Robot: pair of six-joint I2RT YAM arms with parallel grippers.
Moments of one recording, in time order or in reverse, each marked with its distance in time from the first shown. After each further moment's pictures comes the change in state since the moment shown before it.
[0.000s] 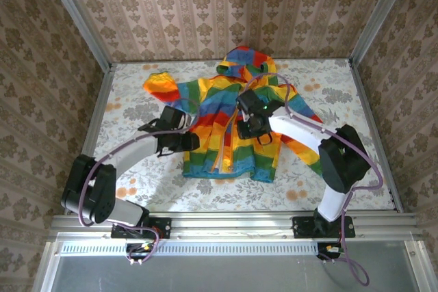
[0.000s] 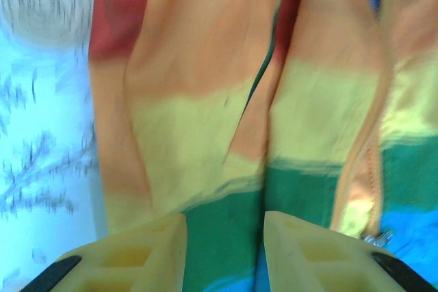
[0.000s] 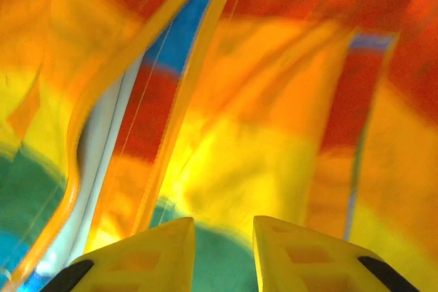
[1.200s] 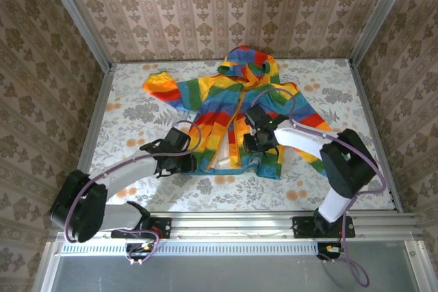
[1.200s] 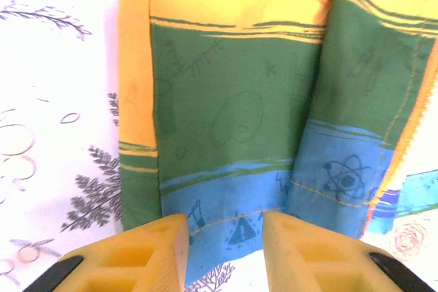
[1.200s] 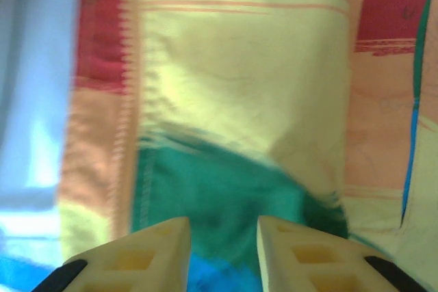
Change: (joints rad) left arm -0.127 -0.158 -0.173 -0.038 -0.142 -0.108; right arm -0.019 -0.081 -0.209 0.121 -0.030 0.041
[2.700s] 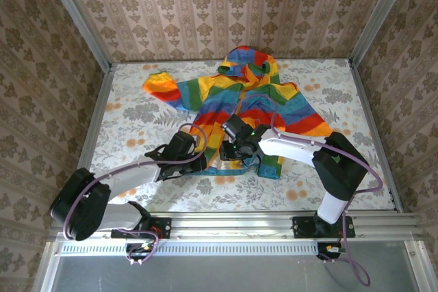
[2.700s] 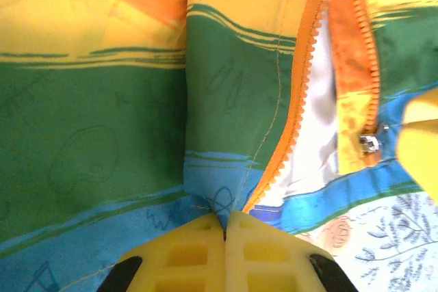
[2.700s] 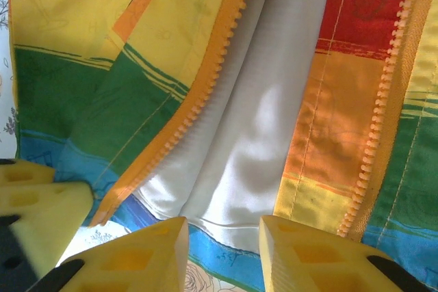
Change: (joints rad) left arm -0.085 0.015 -0.087 0.335 0.122 -0.134; right arm 0.193 0.054 0.054 0.106 -0.072 0.247
